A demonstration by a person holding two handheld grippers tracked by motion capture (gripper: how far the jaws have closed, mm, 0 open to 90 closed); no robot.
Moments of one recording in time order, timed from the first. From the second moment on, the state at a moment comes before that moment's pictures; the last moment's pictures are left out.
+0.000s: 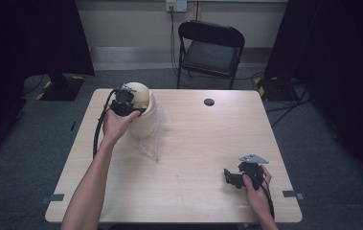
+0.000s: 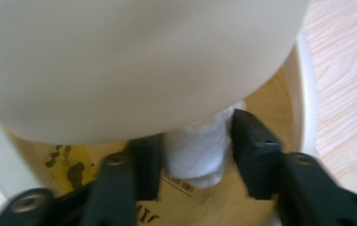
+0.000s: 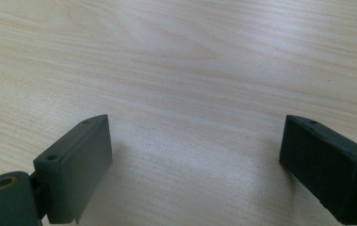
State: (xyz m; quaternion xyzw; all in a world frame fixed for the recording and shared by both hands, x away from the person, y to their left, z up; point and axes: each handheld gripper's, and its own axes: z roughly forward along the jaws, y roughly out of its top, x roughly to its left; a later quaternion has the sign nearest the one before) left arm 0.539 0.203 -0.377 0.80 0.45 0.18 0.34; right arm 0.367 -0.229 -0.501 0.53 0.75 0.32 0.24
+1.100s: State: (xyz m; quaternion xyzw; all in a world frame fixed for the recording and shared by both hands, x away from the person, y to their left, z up) left arm 0.521 0.210 -0.360 0.79 0.46 0.19 0.37; right arm 0.367 -0.229 -0.501 0.53 0.75 0.32 0.23
